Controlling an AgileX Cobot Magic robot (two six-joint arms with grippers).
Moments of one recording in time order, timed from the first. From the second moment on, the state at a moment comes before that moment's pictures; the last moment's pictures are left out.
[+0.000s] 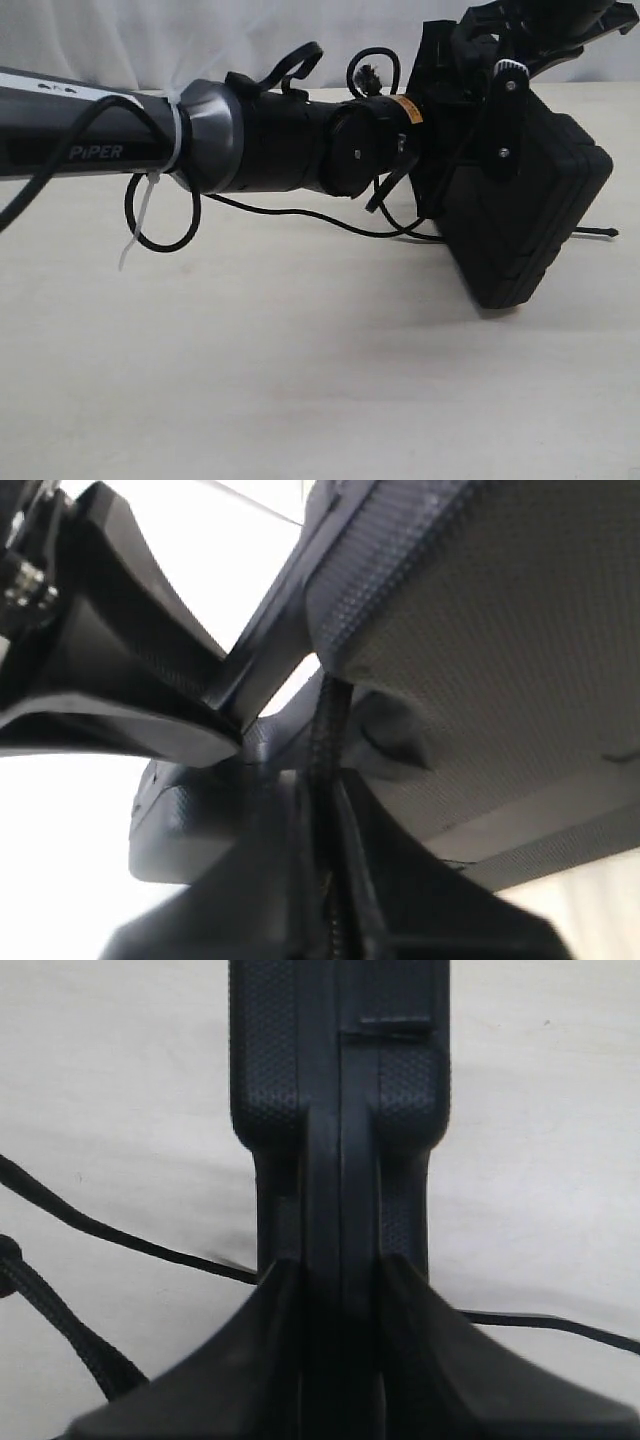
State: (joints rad) left arm -0.88 2.07 -1.47 -0.40 -0.16 1.50; right arm 0.11 1.89 -1.79 0.08 1.18 -0.05
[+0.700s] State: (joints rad) left arm -0.92 2.17 -1.48 -0.50 -0.48 1.47; right arm 0.11 1.89 -1.79 0.09 1.18 -0.06
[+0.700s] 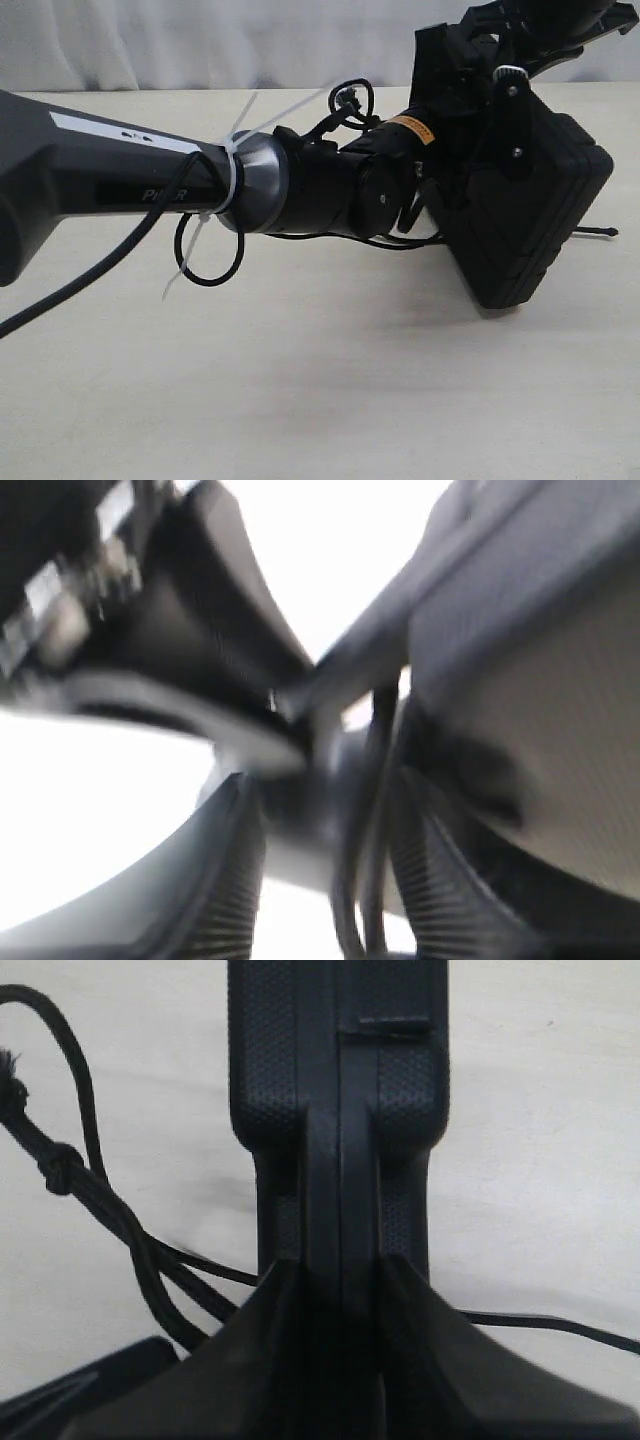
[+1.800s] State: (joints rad) left arm -0.83 2.17 -1.48 -1.16 -0.44 2.03; right arm 0.11 1.89 -1.79 0.09 1.18 -0.06
